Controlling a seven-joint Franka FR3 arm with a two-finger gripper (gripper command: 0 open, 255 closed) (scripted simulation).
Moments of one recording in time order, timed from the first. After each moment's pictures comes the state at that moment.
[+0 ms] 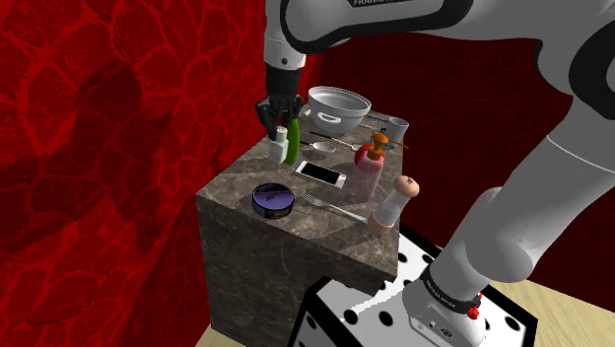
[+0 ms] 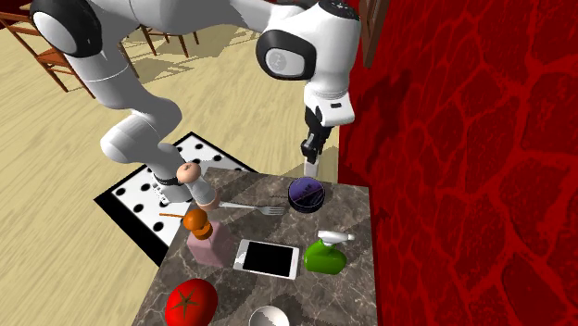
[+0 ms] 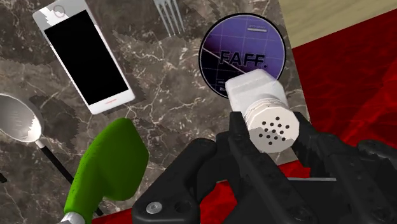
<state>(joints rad) 0.15 -0.07 0.24 -1.92 -0.02 1.83 0.32</state>
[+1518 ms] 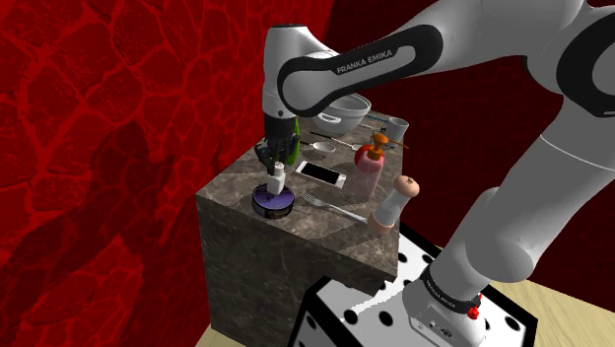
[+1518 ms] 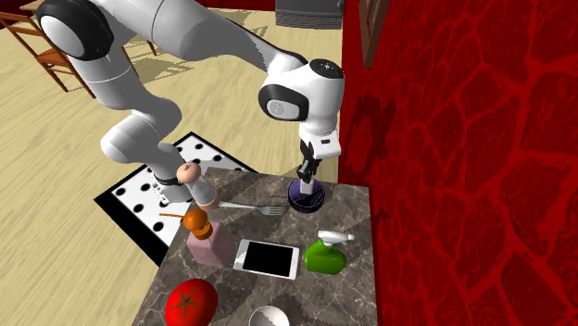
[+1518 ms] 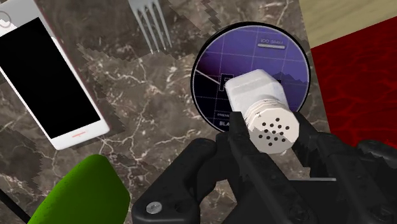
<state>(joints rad) 0.16 -0.03 0.25 -2.14 -0.03 2.09 0.34</state>
